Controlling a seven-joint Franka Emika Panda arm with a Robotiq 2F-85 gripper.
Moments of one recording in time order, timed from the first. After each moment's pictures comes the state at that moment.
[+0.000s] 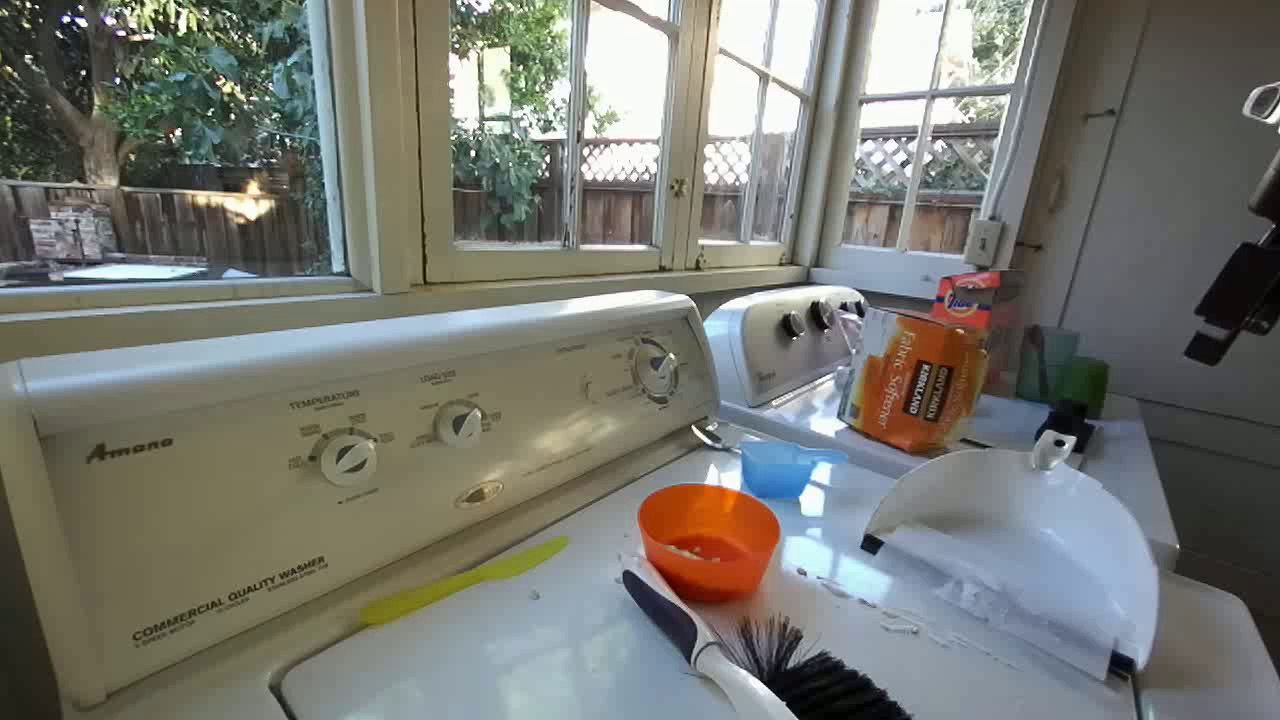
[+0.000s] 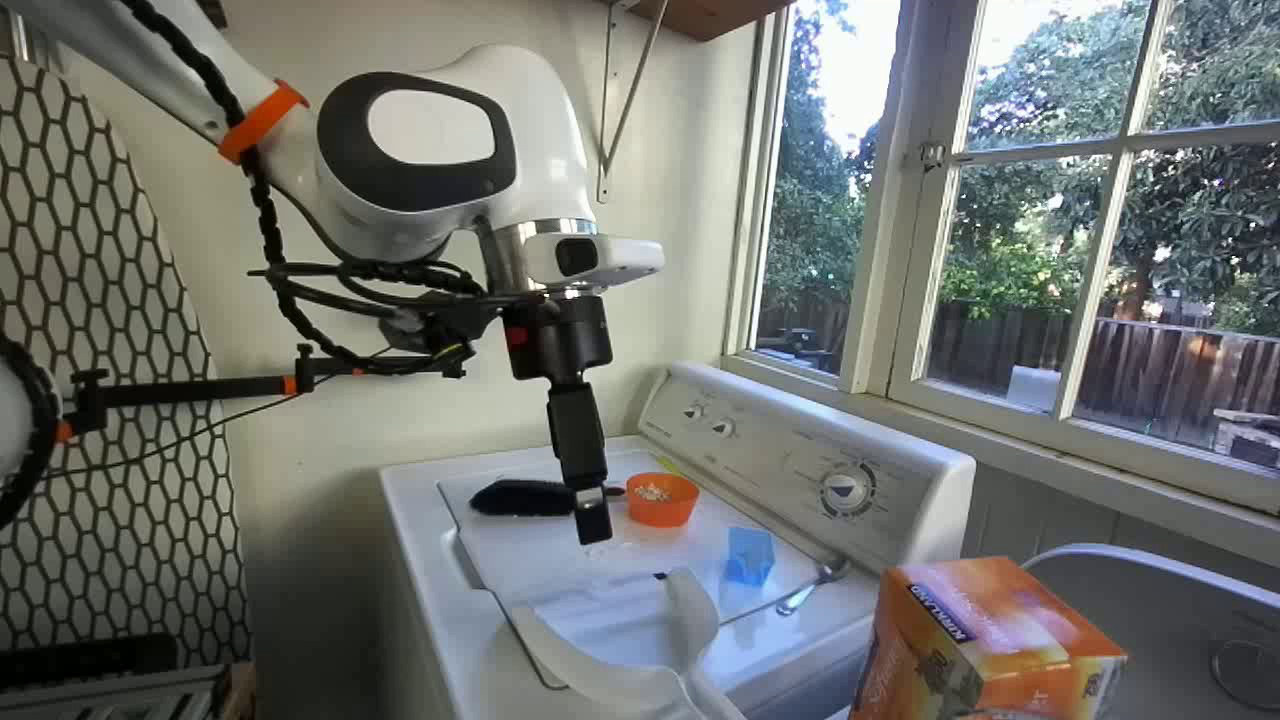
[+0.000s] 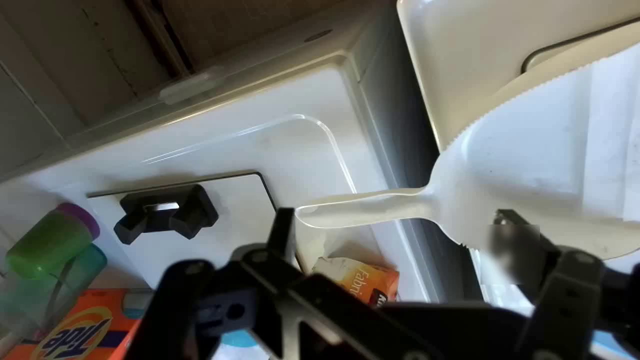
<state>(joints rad) -0.10 -0.60 0.26 -2.69 -0.22 2.29 0.38</state>
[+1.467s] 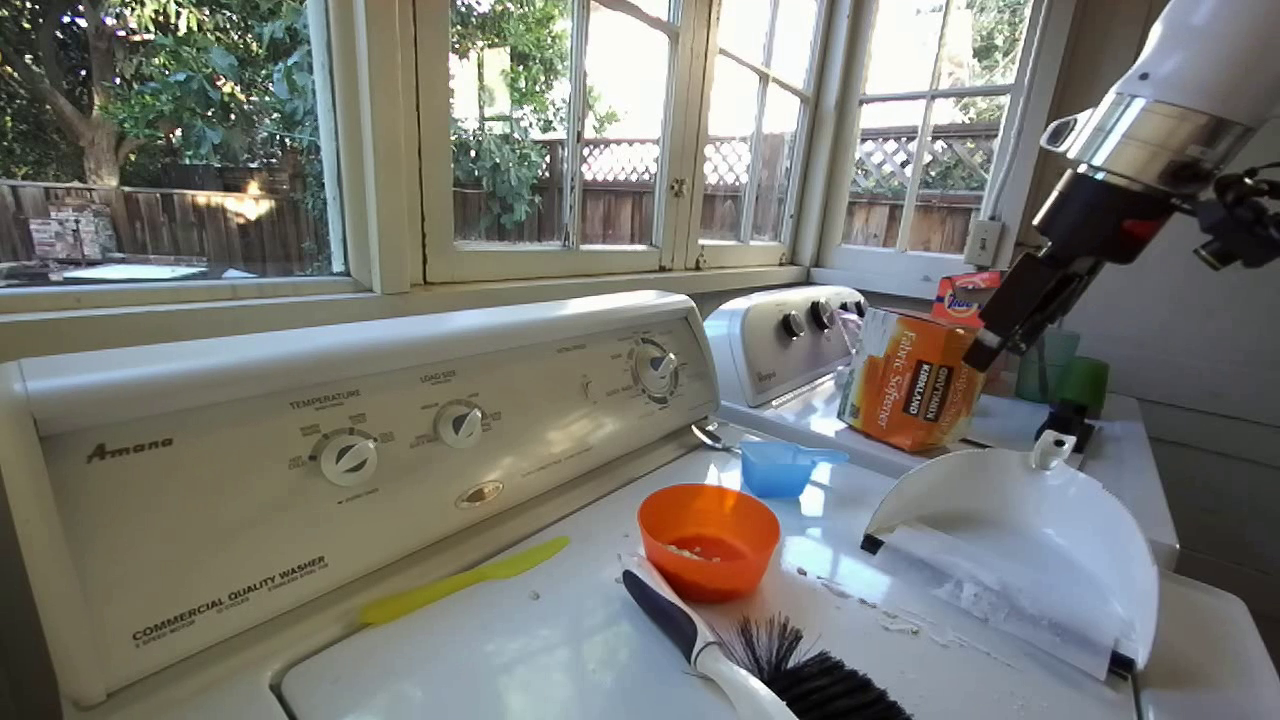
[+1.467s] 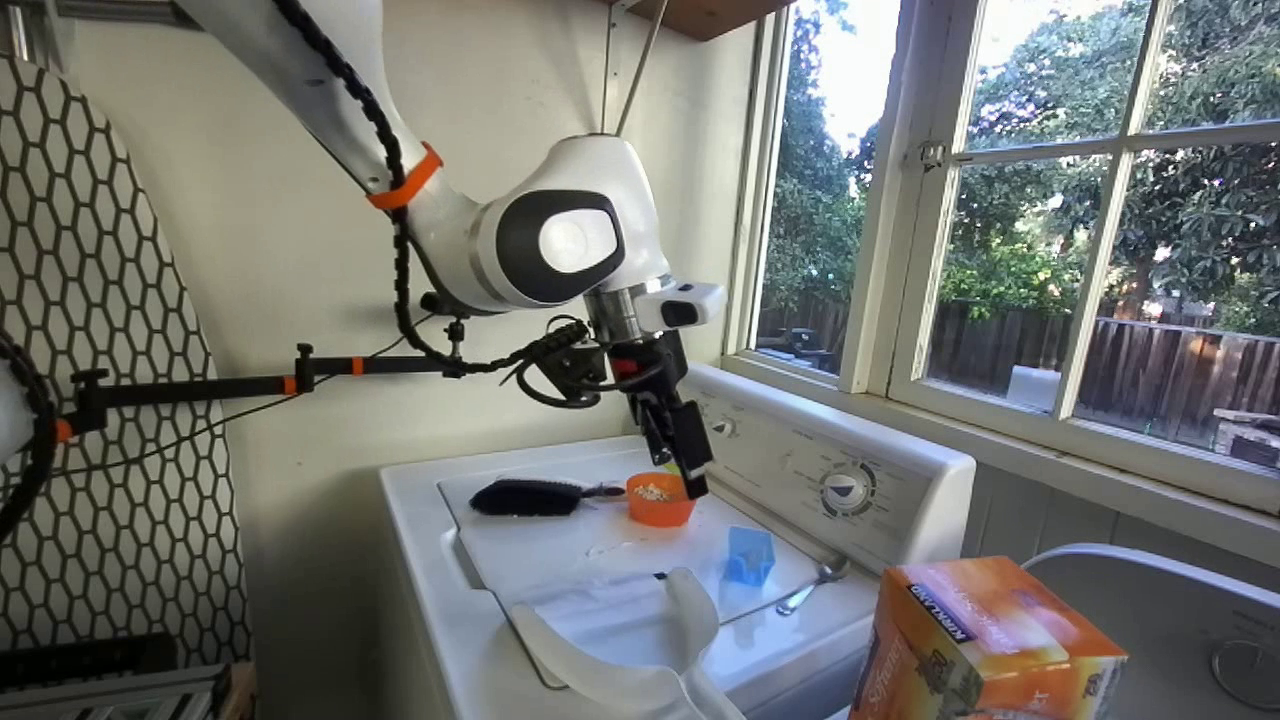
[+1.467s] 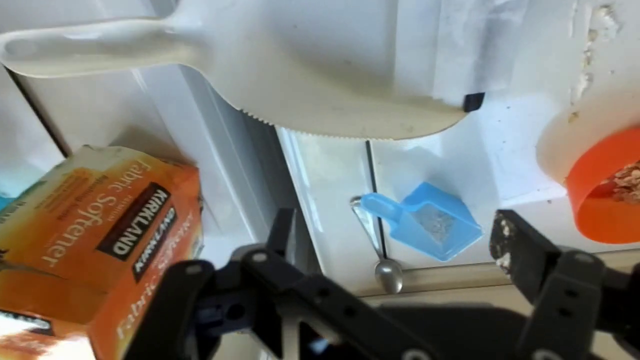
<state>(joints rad) 0.03 -0.16 0.26 -2.45 -0.20 2.64 0.38</state>
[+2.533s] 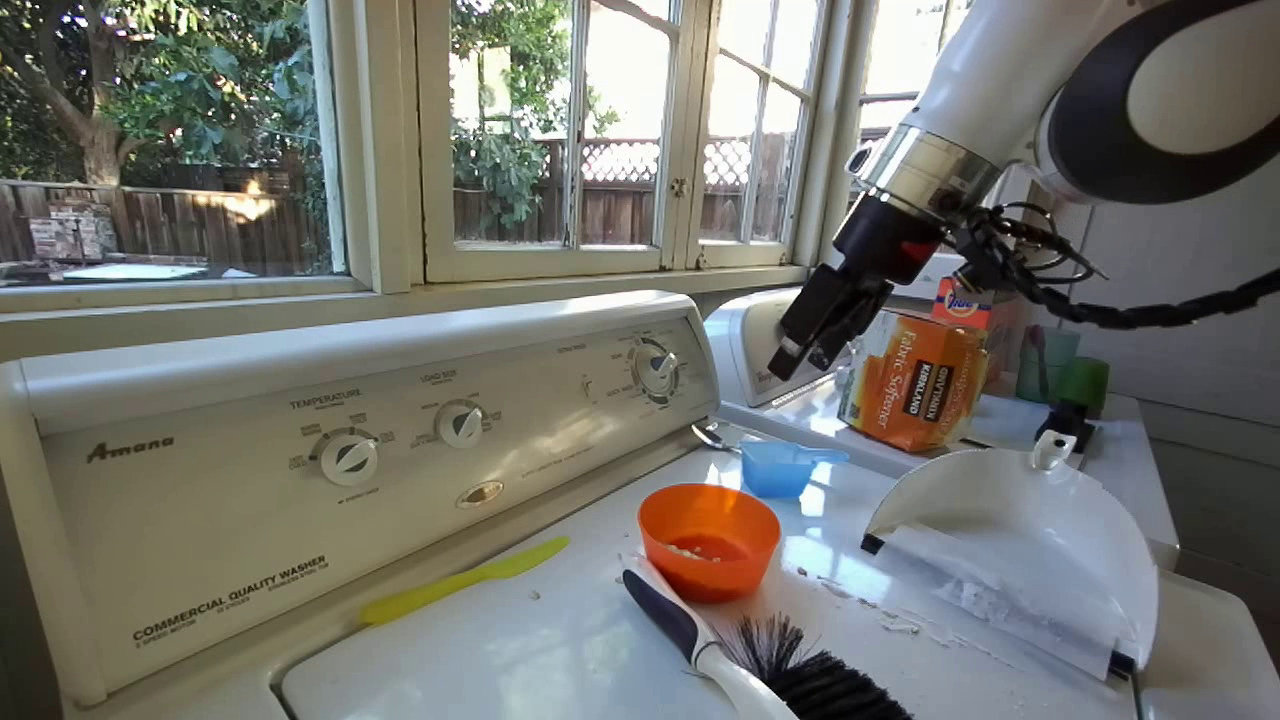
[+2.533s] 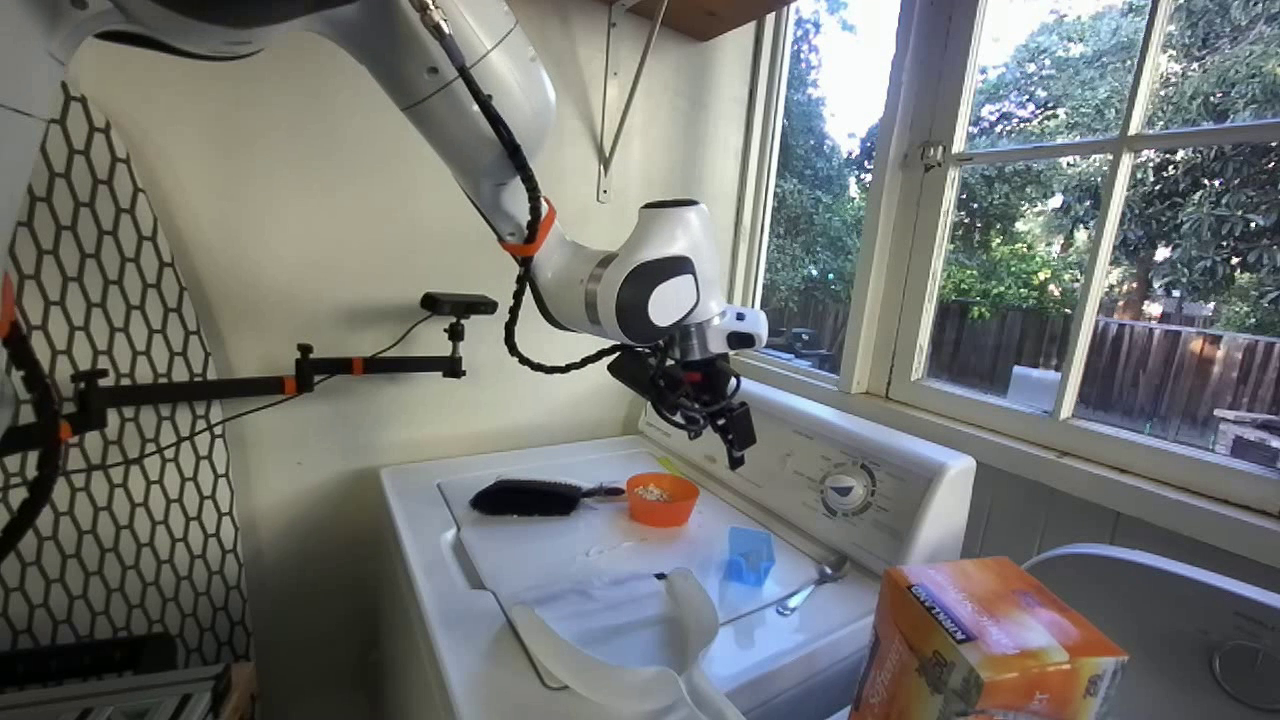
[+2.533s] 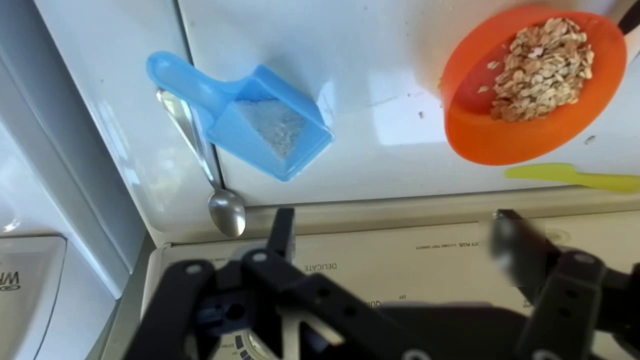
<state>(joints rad) 0.19 0.28 0.23 -2.01 -0.11 2.71 0.23</state>
